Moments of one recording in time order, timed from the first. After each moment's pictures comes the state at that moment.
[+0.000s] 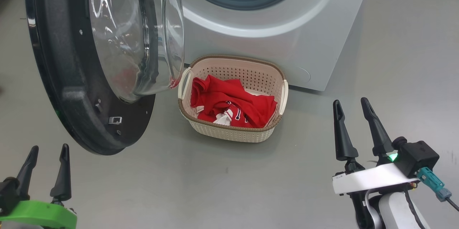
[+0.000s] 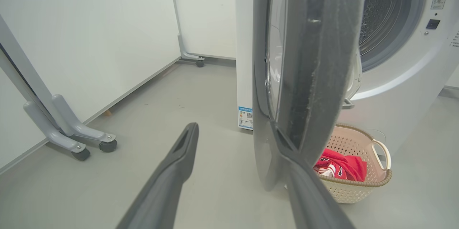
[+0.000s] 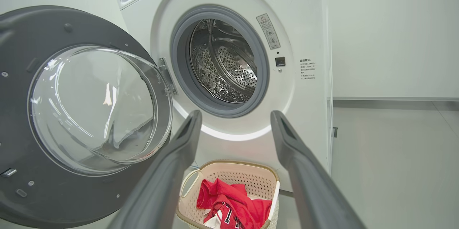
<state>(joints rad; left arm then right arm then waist) -0.02 0.28 -0.02 0.25 -0.50 -0.13 -0.25 -0.03 -0.05 0.20 0.00 0.38 0.11 -0.25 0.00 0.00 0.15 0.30</state>
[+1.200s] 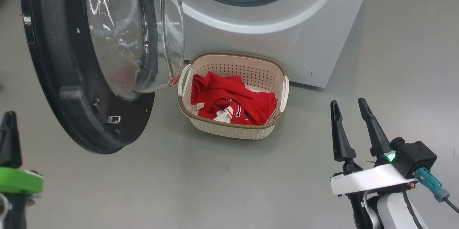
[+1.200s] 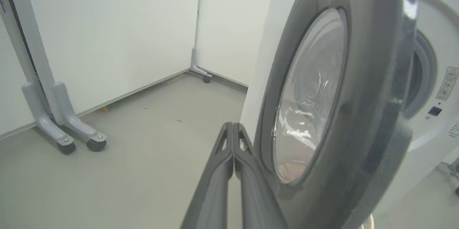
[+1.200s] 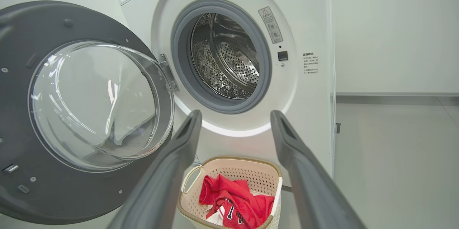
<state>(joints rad) -0.12 0.34 0.02 0.21 -0.75 -0.13 -0.16 -0.03 -0.05 0.21 0.00 0.38 0.11 -0.25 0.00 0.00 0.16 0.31</state>
